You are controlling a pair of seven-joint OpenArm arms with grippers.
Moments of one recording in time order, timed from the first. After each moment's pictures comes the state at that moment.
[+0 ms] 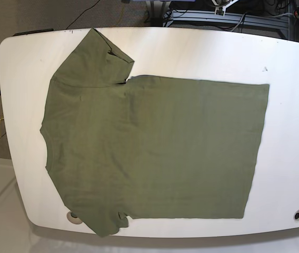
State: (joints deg) left arm 7.8 -6.0 3.5 2.7 4.2 4.0 -11.0; right arm -11.4 -0.7 11.1 0.0 -4.3 2.9 5.2
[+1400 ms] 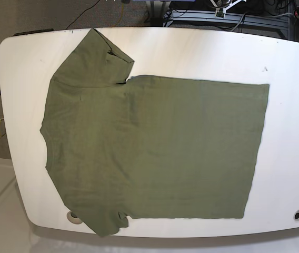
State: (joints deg) left arm 8.3 -6.1 3.6 3.6 3.8 3.5 -11.7; right arm -11.9 -0.3 11.0 1.0 -4.3 2.8 6.1
